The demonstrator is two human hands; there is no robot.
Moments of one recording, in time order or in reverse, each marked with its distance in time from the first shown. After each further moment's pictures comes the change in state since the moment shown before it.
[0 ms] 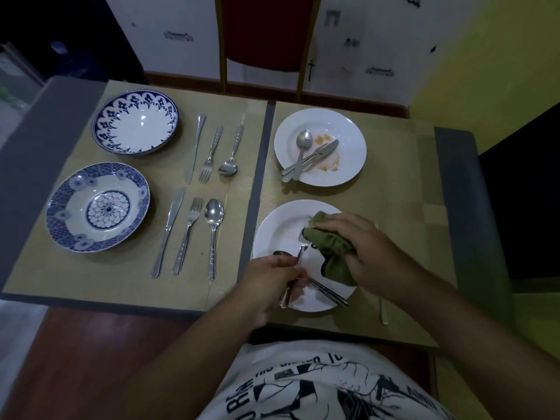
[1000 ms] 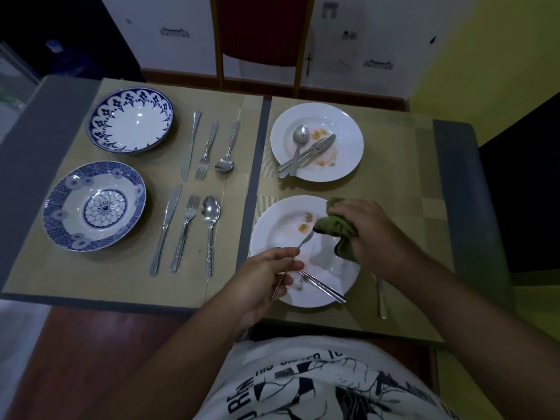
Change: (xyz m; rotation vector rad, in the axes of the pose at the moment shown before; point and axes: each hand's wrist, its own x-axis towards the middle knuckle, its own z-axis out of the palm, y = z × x) left_hand 0.002 -0.001 -0.010 -0.039 -0.102 0.001; right_hand 0.014 0.028 -0.003 -0.140 0.039 0.094
